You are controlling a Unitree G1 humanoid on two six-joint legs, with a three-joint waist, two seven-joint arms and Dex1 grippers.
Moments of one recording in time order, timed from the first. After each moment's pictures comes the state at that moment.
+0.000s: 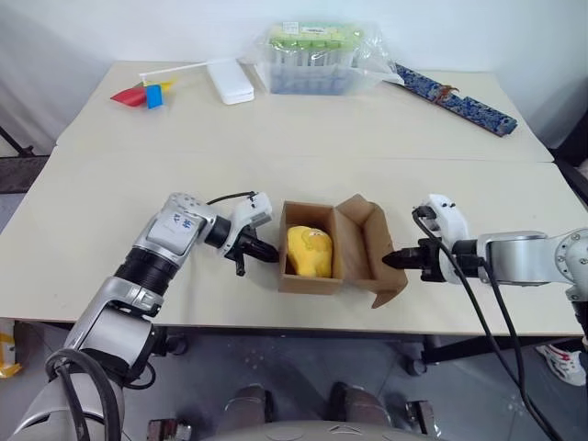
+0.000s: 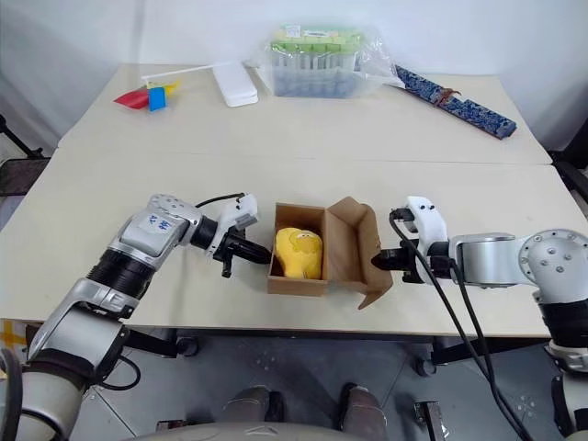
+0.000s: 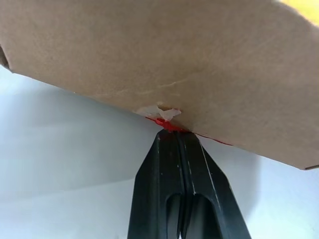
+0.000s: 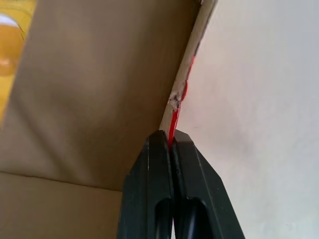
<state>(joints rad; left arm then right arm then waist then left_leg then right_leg) -0.94 0.52 -0.40 0.47 -0.12 0.63 -1.24 -0.60 -0.96 0.09 -0.08 1.67 1.29 -0.22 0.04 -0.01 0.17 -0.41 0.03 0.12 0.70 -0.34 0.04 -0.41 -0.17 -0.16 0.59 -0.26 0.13</state>
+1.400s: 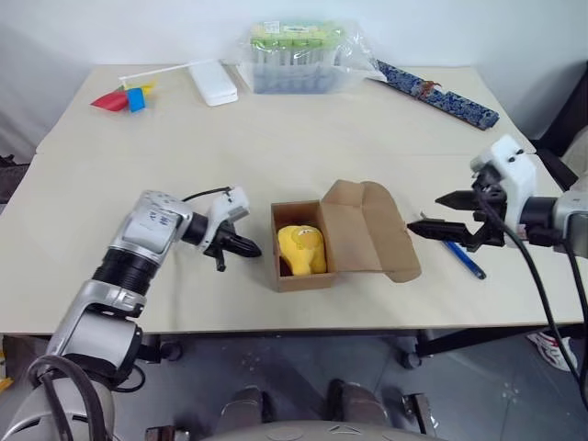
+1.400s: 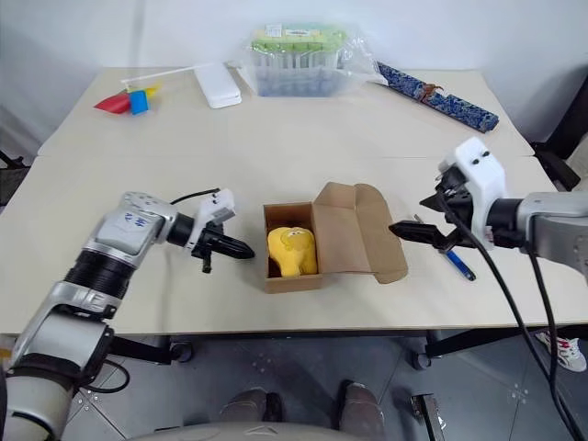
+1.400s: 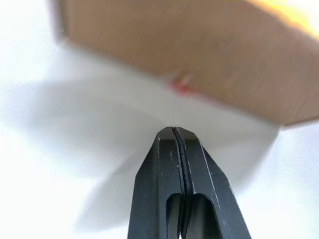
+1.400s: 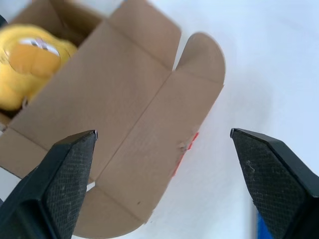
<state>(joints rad) -0.90 0.68 -0.30 0.45 -0.08 0.69 -1.27 -0.60 -1.16 -0.14 -0.30 0.93 1.16 0.63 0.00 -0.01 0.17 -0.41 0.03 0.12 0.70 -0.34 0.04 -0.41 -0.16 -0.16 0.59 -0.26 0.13</state>
